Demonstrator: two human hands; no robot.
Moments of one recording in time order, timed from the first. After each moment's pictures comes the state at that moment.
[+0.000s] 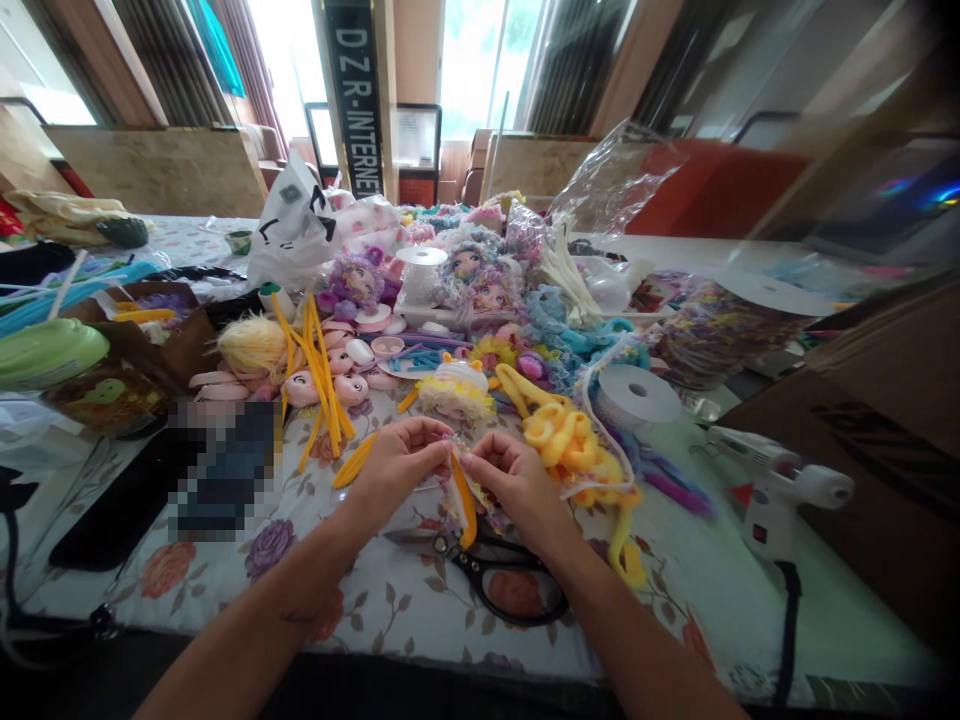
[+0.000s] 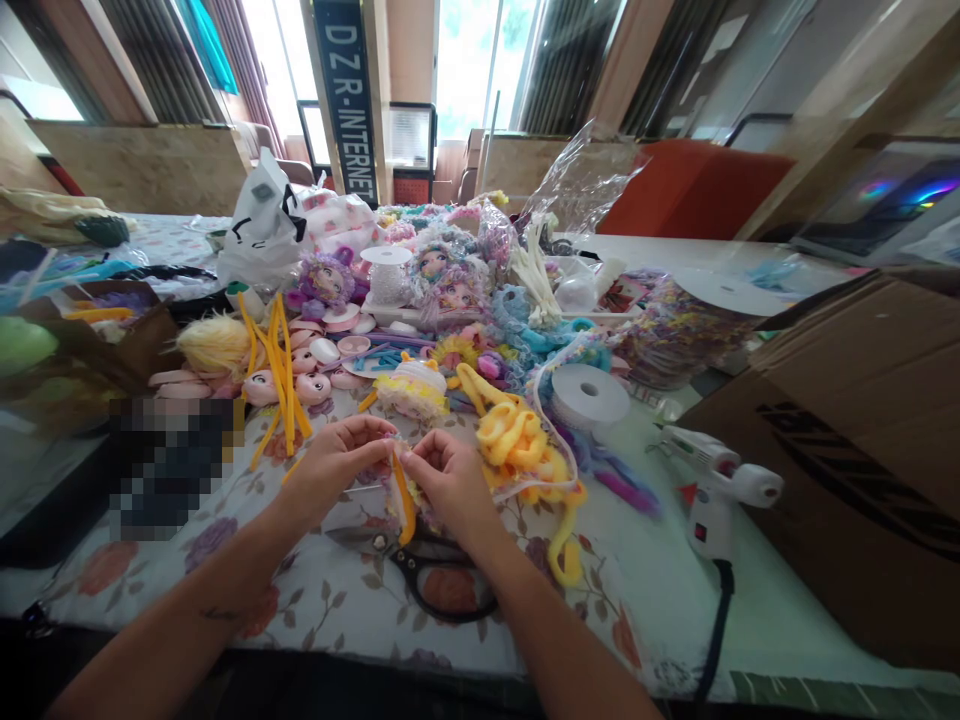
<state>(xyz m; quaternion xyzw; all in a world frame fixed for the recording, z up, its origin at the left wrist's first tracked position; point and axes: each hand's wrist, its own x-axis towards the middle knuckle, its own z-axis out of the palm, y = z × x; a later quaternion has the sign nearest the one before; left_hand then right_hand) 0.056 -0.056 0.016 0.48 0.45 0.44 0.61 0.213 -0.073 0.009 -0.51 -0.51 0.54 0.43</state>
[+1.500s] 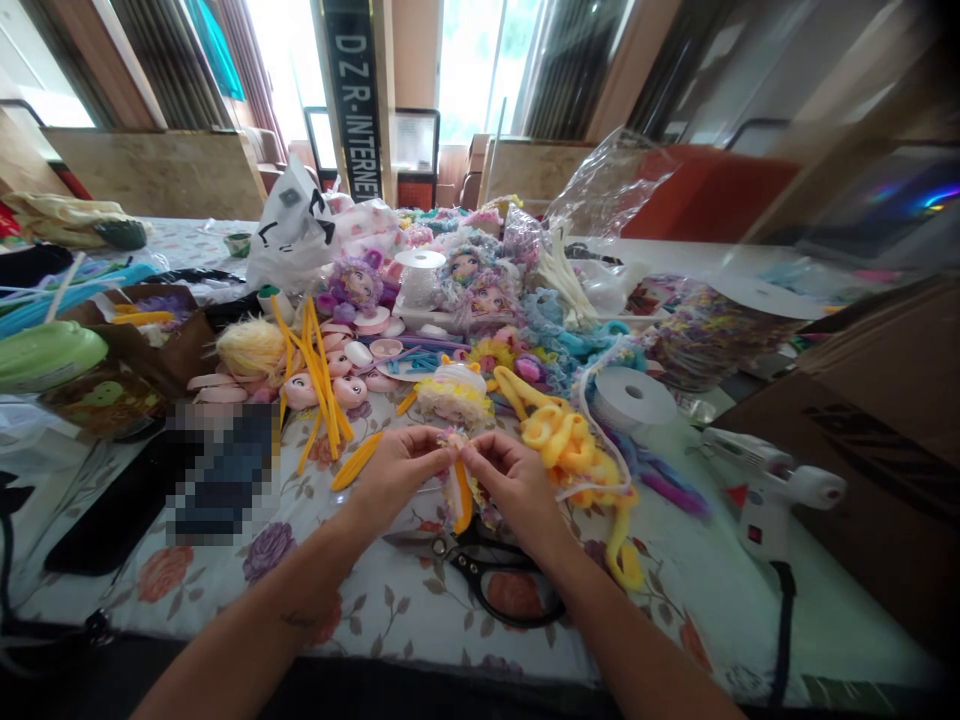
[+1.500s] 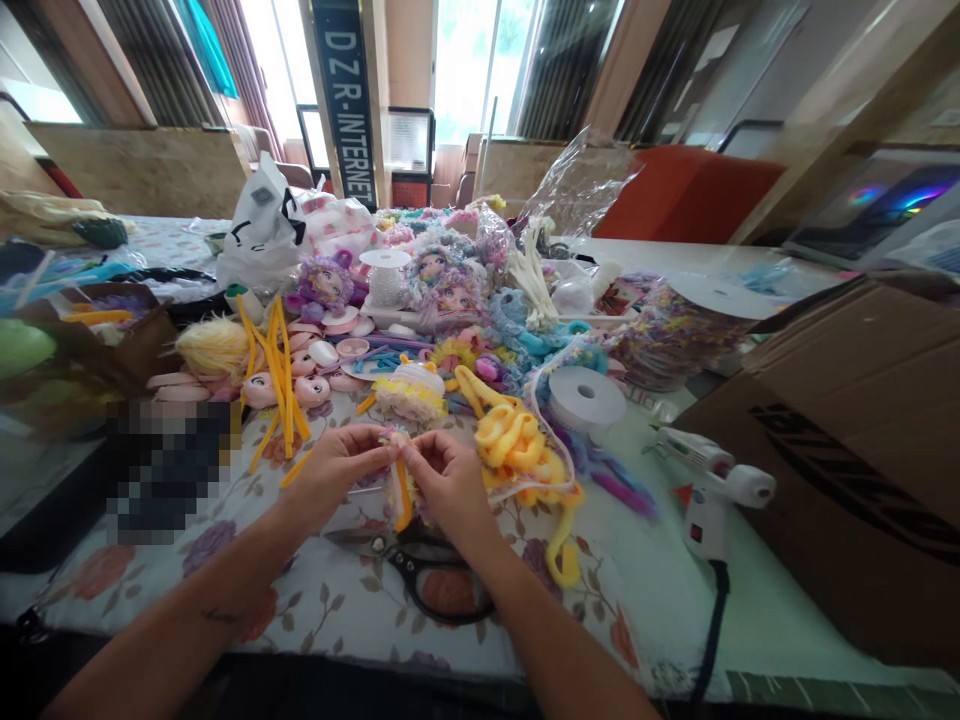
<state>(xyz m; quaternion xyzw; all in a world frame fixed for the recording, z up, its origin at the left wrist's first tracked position) 0.057 -0.056 0.009 0.48 0.40 0.44 0.64 0.209 -0.074 0.013 -0.52 -0.51 0.50 0.47</state>
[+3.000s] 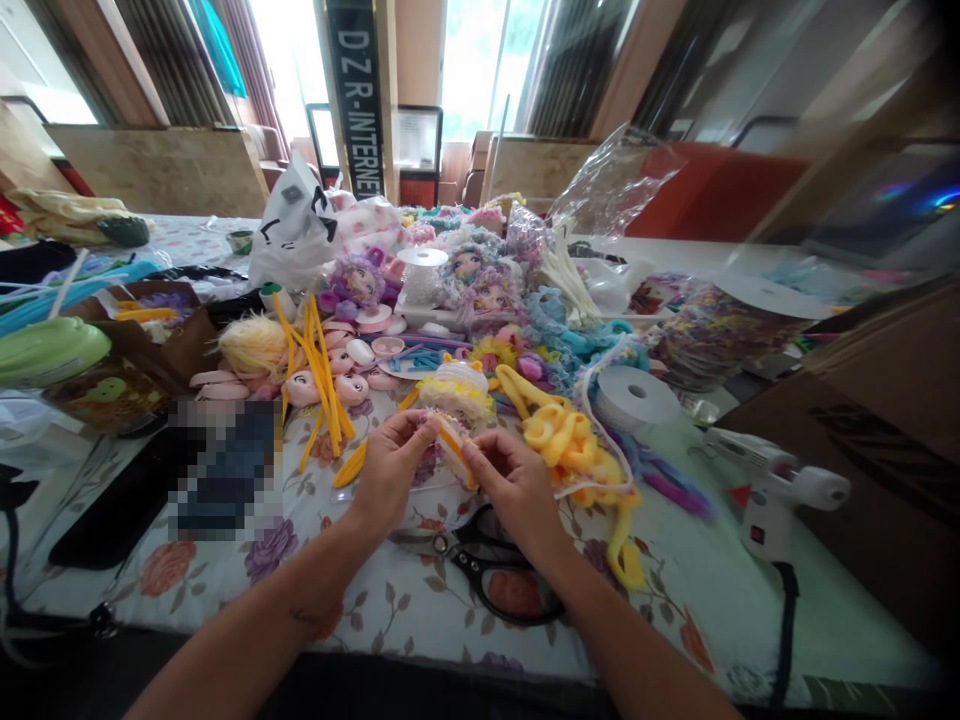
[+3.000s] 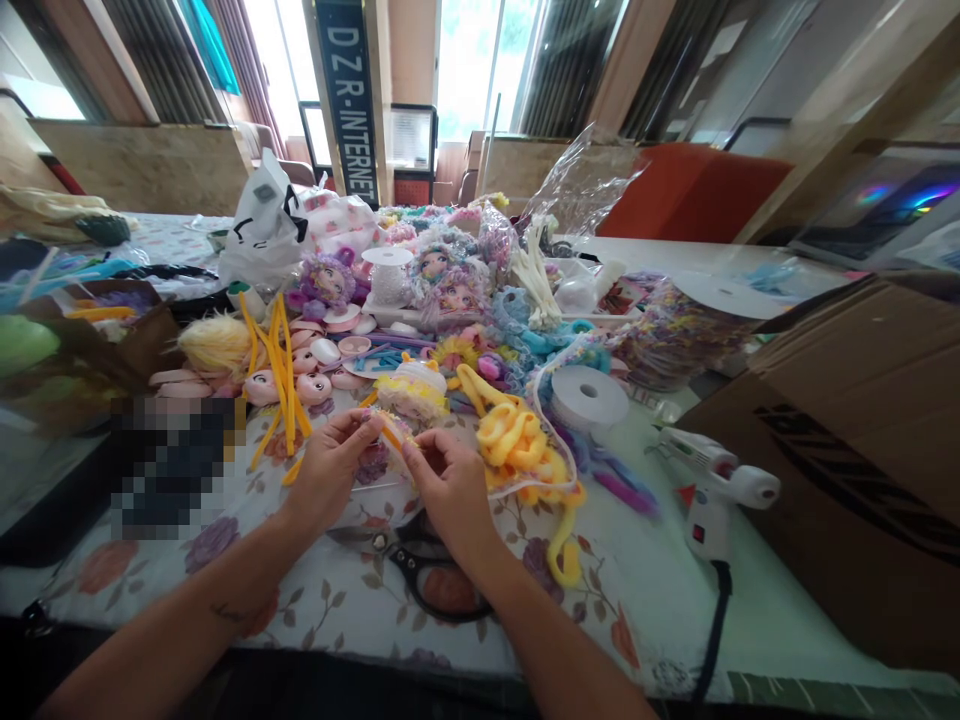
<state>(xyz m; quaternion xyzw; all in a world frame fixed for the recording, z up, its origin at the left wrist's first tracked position) 0.067 -0.052 -0.007 0.36 0.39 0.60 0.60 0.208 -0.075 0.004 -0.53 -0.58 0.40 0.47</state>
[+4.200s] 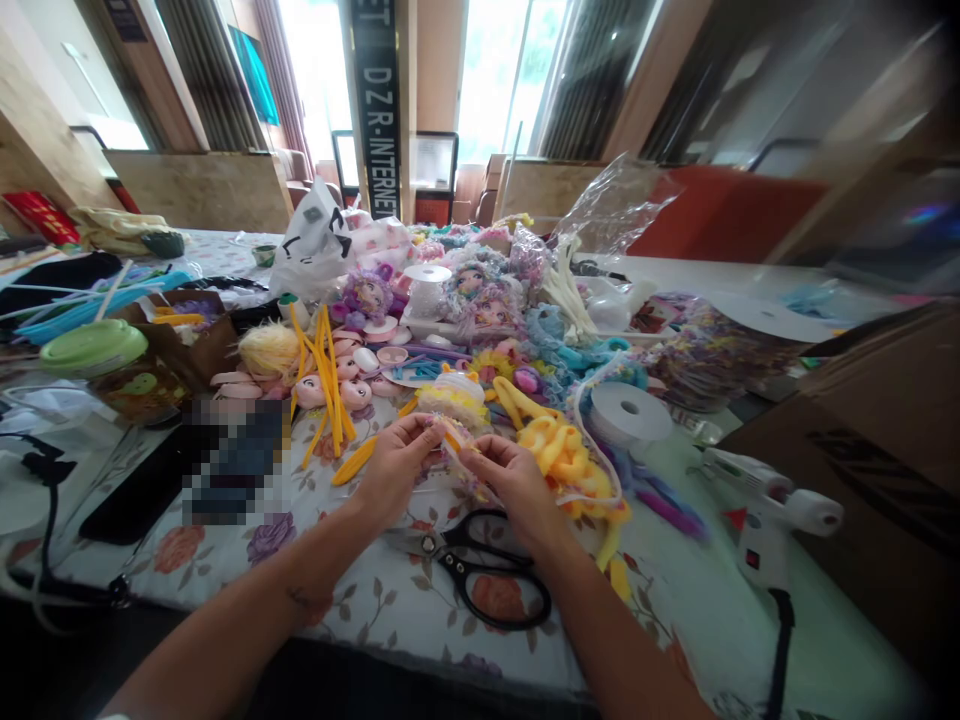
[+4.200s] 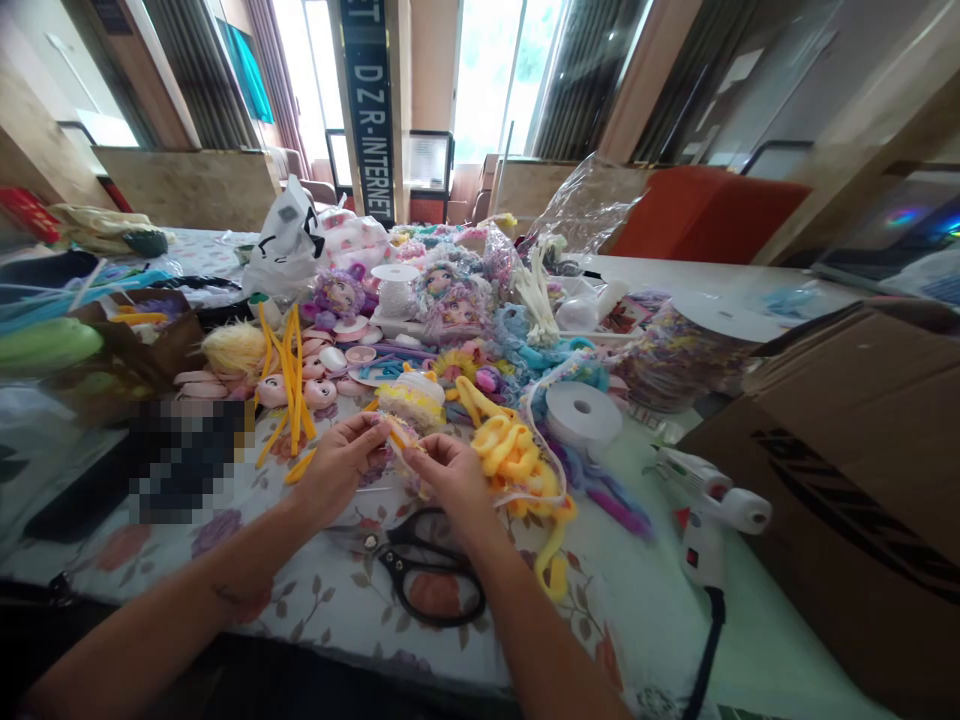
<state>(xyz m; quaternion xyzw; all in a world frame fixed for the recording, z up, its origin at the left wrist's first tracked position) 0.075 -0.054 0.004 0.35 0.36 0.57 0.65 0.223 -0.064 0.007 -0.49 -0.47 0.57 0.46</state>
